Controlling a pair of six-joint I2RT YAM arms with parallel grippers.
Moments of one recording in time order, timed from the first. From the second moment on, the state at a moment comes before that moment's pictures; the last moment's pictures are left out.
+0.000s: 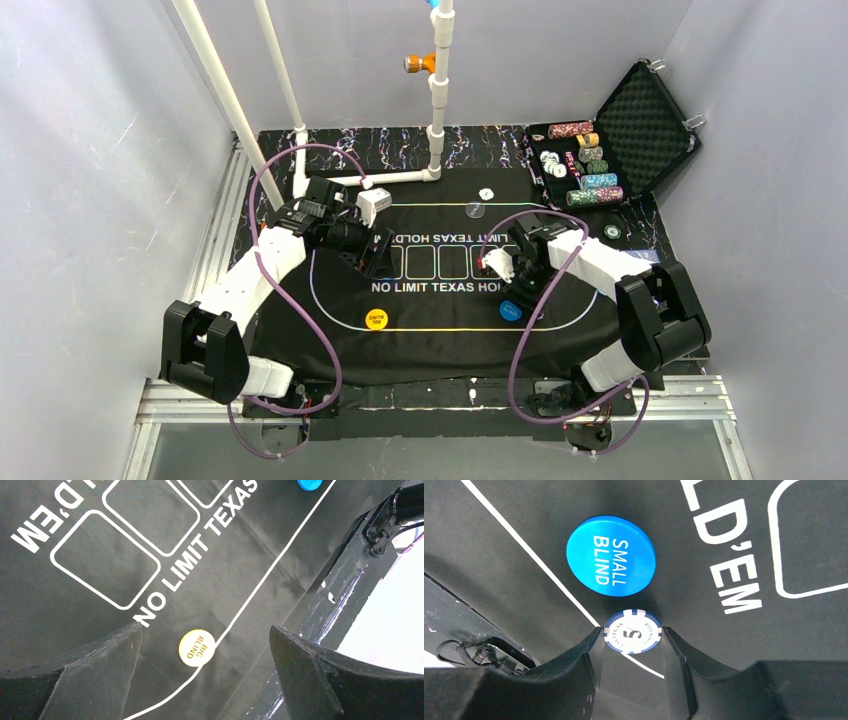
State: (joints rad) left arm -0.35 1.36 1.06 -0.71 0.63 0.20; right arm 0.46 1.52 0.89 -0.92 -0.17 -0.67
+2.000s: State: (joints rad) left arm -0.35 1.36 1.06 -0.72 0.63 0.20; right arm -0.22 1.81 1.25 -0.78 -0.10 -0.52
